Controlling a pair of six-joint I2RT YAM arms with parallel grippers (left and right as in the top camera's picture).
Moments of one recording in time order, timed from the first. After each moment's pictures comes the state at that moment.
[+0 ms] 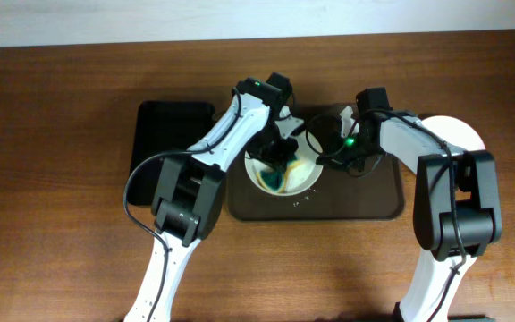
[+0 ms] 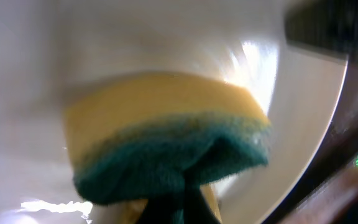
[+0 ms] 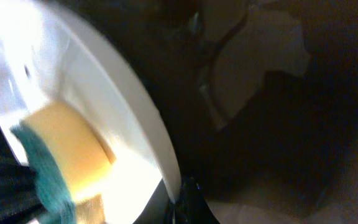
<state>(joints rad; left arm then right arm) -0.54 2.50 2.16 -1.29 0.39 0.09 0.07 2.07 1.31 -0.64 -0.57 0.30</state>
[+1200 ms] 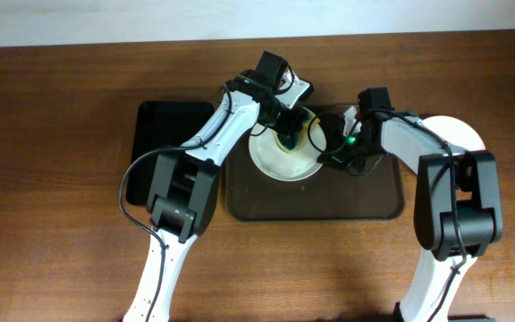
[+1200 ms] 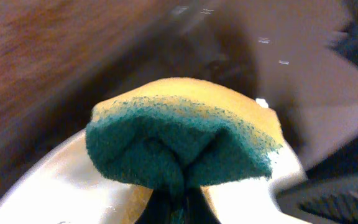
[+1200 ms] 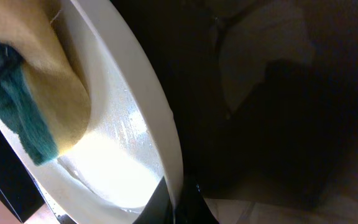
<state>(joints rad) -0.49 2.50 2.14 -0.78 0.44 0.08 0.06 2.07 1.30 -0.63 -0.57 0.38</state>
